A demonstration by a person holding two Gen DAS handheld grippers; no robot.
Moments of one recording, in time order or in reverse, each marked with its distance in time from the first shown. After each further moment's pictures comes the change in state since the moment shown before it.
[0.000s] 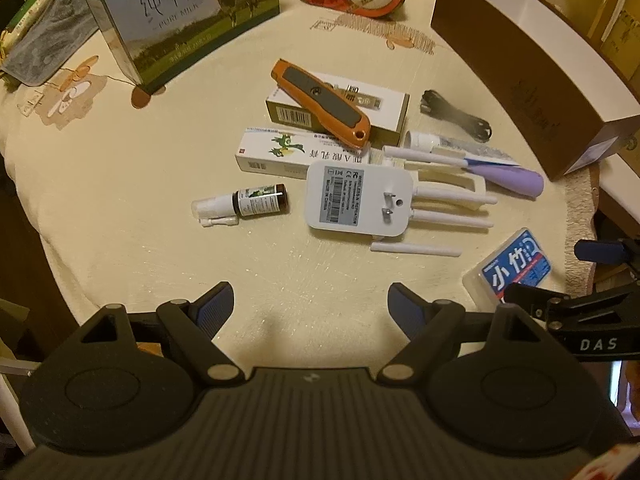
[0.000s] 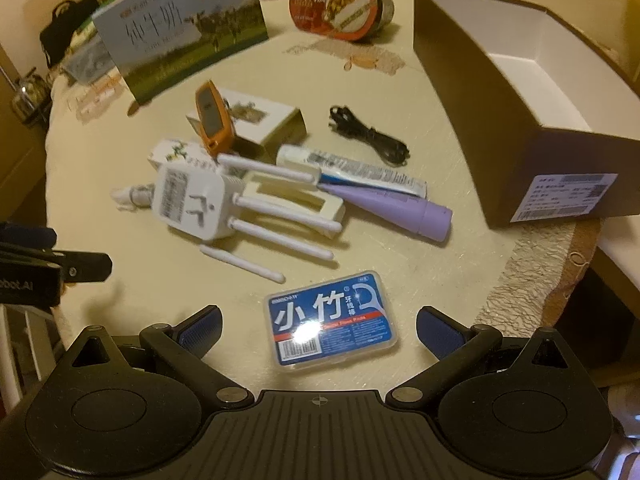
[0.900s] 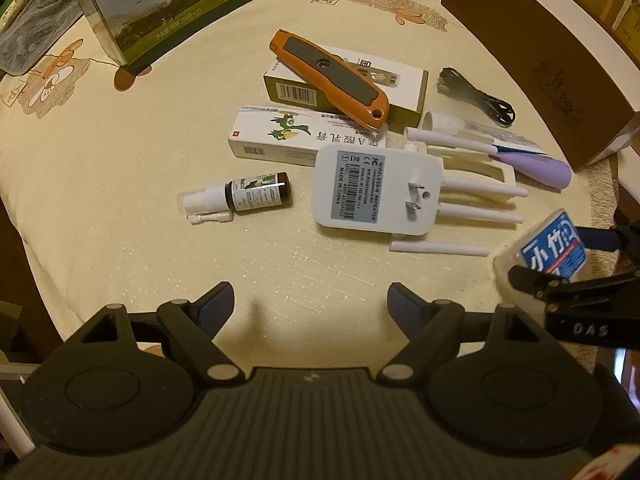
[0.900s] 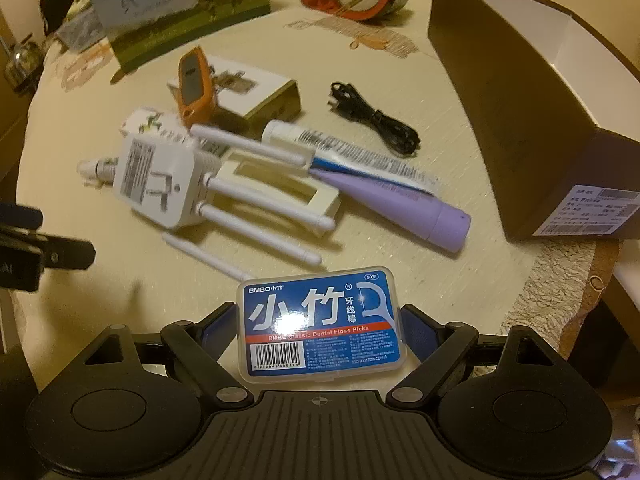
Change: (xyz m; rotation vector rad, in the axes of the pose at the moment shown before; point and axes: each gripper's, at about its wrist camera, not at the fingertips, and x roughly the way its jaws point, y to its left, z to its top) left arm 0.039 0.009 0.006 0.012 0.041 -0.011; right arm 0.044 -0.005 0.008 -0.066 0.026 -0.038
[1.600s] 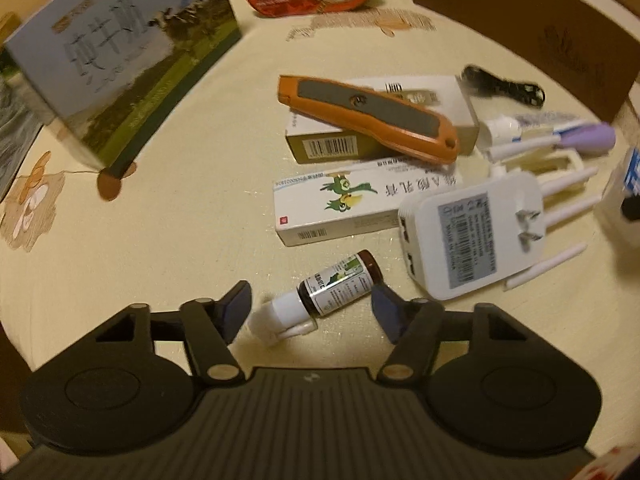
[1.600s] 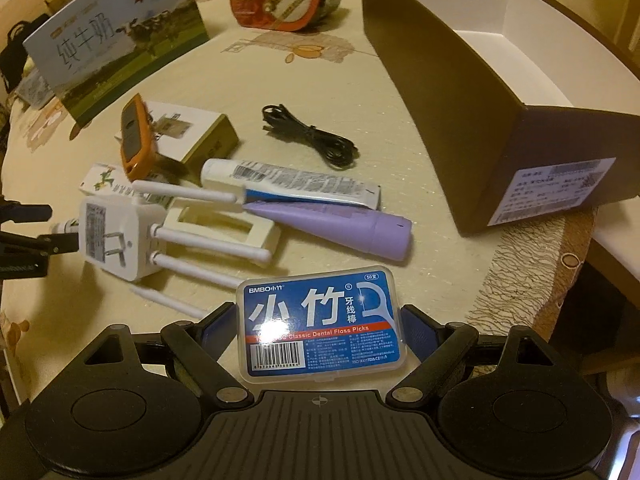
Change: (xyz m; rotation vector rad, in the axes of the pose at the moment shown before) left arm 0.054 0.044 0.037 0.328 -0.139 0.026; right arm -0.007 -0.037 0.013 0.166 -0.009 -0.018
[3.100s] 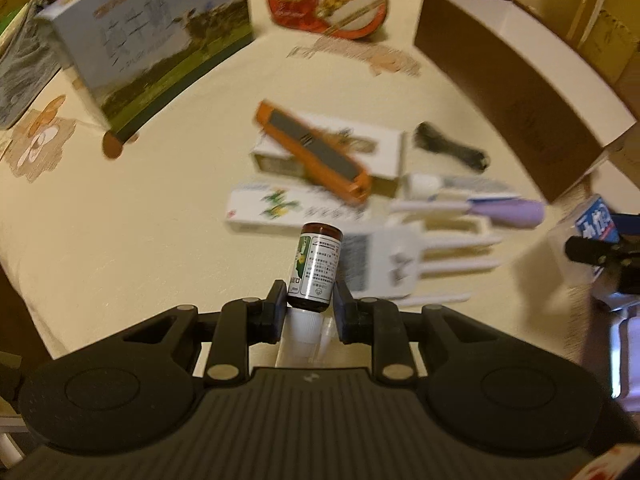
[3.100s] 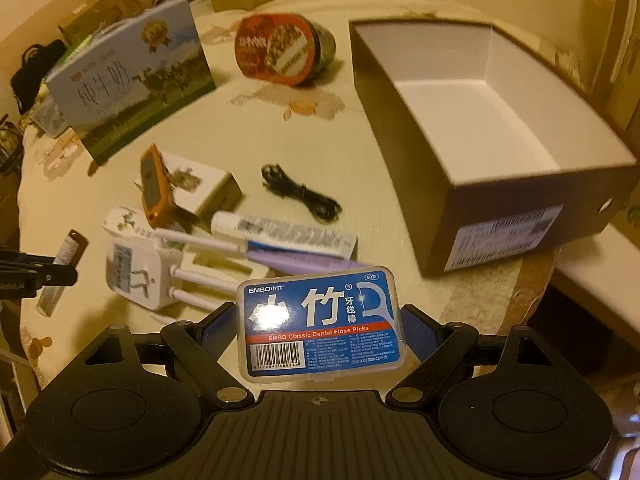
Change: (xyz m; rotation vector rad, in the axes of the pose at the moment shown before) left arm -0.082 -0.035 0.029 -0.258 0.032 -0.071; right arm -0.060 -0.010 0.012 -0.017 -0.109 0.017
